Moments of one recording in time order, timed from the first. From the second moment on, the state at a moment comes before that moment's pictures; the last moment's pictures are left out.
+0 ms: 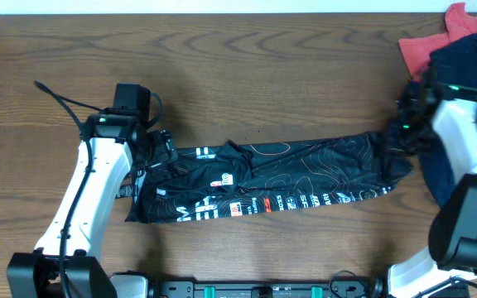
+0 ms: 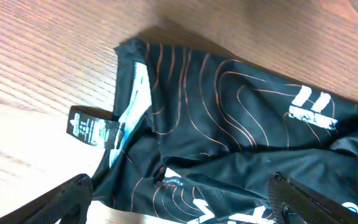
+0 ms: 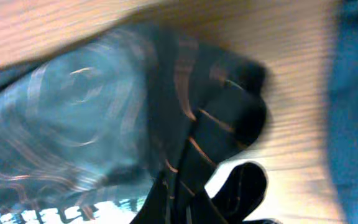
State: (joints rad) left arm -0.06 1.48 1.11 -1.03 -0.06 -0.44; right arm -0.11 1.78 1.29 -1.07 -0.06 0.05
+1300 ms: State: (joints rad) left arm -0.05 1.48 1.11 -1.06 -0.06 -0.44; right arm 0.55 1.78 1.29 -0.93 -0.11 0.37
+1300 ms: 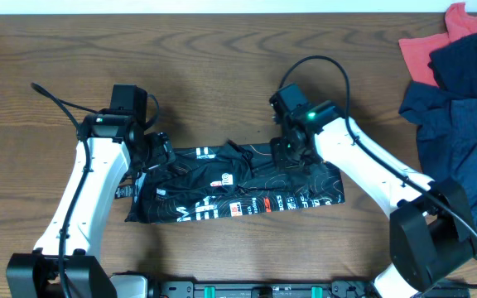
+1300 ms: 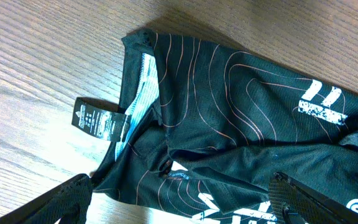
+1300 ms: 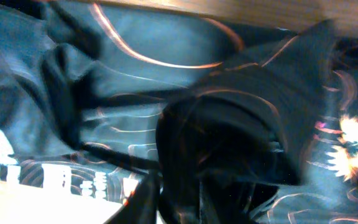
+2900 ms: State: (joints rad) left arm -0.05 1.48 1.11 -1.07 -0.06 -0.44; right arm 0.58 1.78 1.04 -0.84 -0.40 0.20
